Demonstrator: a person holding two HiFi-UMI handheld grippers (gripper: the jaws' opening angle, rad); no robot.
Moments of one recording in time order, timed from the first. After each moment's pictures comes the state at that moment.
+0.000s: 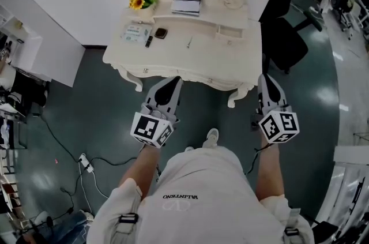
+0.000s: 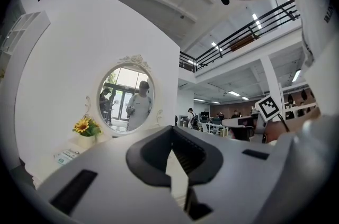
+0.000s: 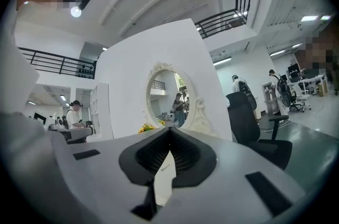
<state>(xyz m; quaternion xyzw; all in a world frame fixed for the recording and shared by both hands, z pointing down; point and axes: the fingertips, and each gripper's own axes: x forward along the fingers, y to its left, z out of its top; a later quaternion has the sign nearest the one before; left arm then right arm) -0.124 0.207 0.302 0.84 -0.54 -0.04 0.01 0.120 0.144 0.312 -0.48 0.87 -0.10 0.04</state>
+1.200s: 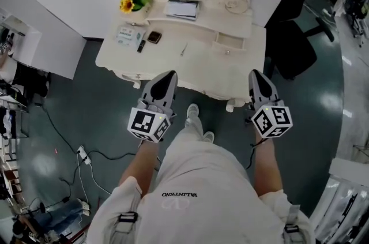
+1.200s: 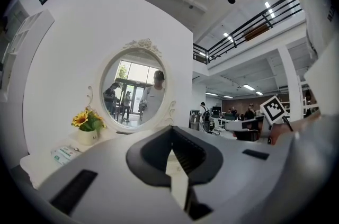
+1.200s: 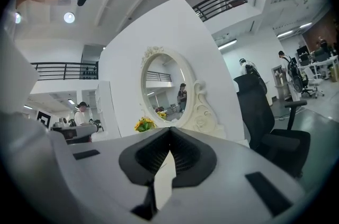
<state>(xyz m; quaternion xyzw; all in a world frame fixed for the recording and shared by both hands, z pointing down) -0.112 0.081 0.331 0.81 -0.59 -0.01 0.04 0.115 0.006 0.360 -0.43 0.89 -0.15 0.02</state>
